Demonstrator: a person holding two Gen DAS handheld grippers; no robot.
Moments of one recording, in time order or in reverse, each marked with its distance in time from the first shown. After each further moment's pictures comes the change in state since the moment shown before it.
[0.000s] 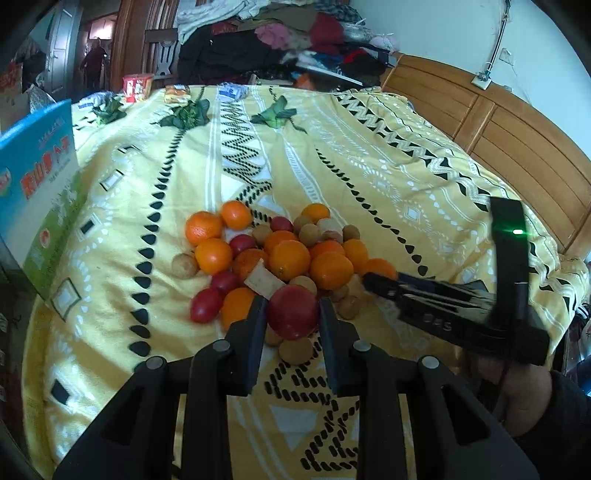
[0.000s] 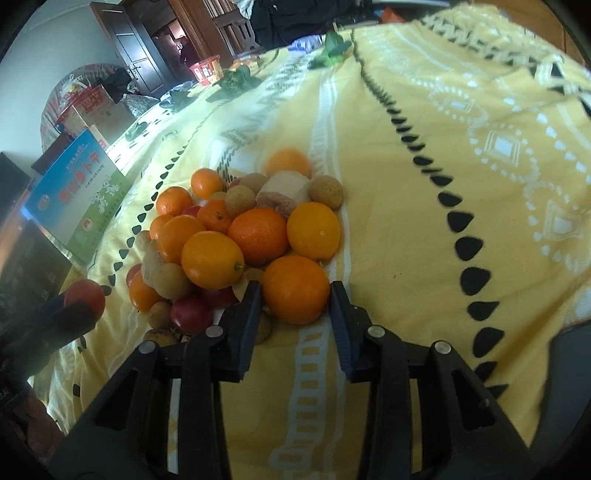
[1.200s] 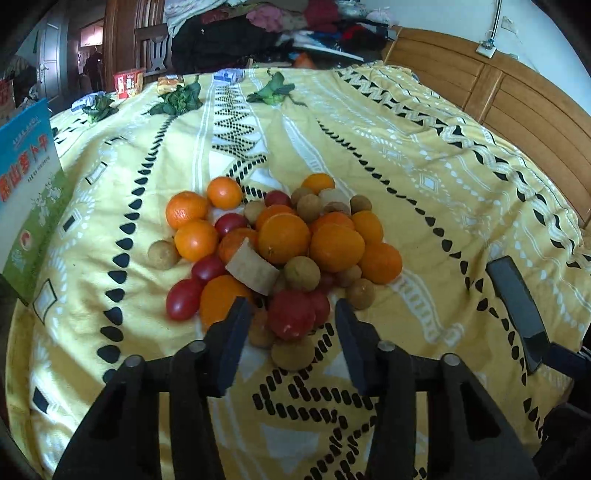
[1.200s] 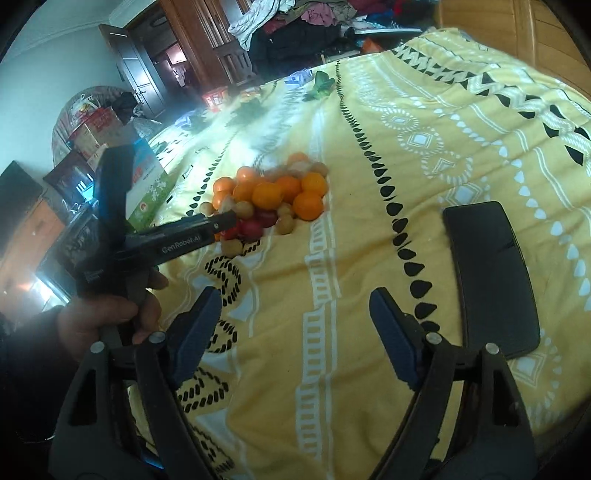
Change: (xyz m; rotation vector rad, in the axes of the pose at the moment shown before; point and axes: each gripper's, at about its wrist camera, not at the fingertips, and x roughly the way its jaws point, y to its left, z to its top) left arm 0.049 -0.016 -0.011 0.060 0.079 0.038; right arm -0.127 0.015 -0.082 0.058 -0.073 0.012
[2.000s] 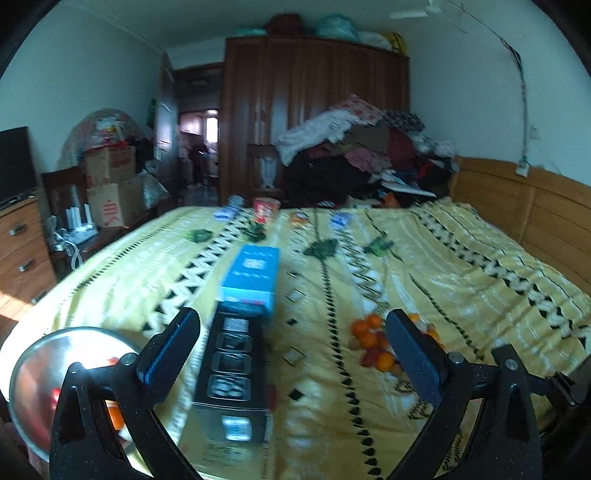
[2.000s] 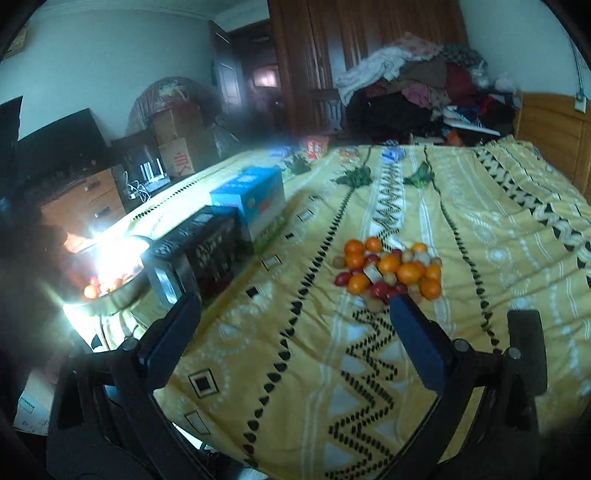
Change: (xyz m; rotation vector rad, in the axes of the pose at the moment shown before) left arm -0.308 0.080 -0.039 -0.095 -0.471 0.290; right arm -0.062 0.167 -0.018 -0.290 -0.168 0.083
